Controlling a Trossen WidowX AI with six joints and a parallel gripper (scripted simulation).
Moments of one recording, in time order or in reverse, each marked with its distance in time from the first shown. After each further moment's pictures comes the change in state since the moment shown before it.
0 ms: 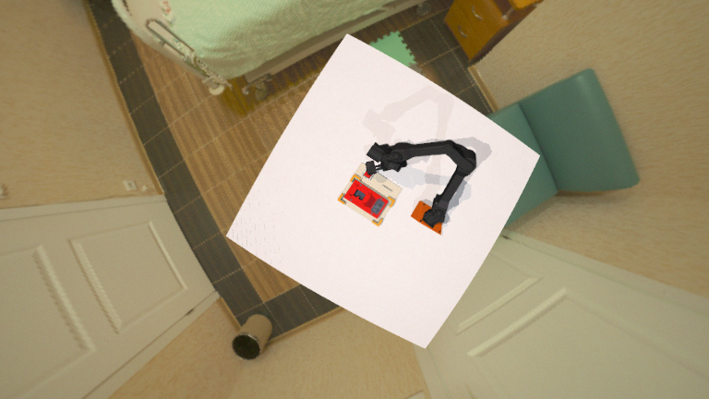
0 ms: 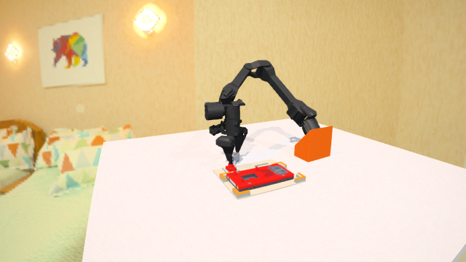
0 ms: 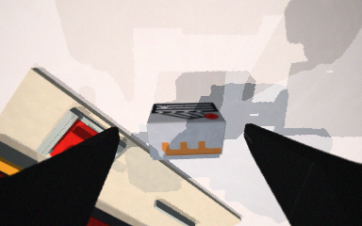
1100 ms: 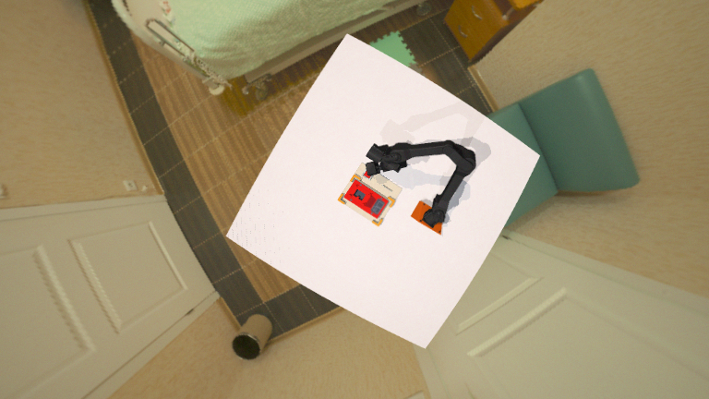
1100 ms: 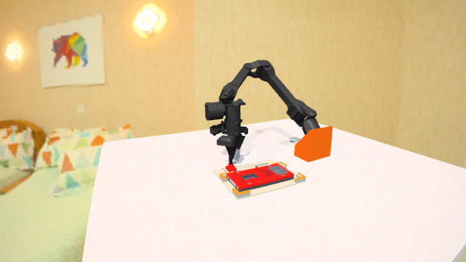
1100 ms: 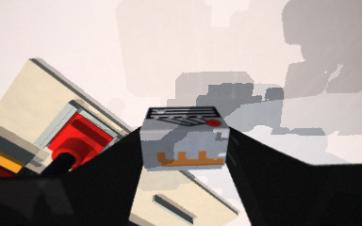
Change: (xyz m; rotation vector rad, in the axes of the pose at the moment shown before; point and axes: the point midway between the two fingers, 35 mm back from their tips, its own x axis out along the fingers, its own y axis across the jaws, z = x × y) arm -0.002 0.001 -0.004 -0.016 0.009 -0.010
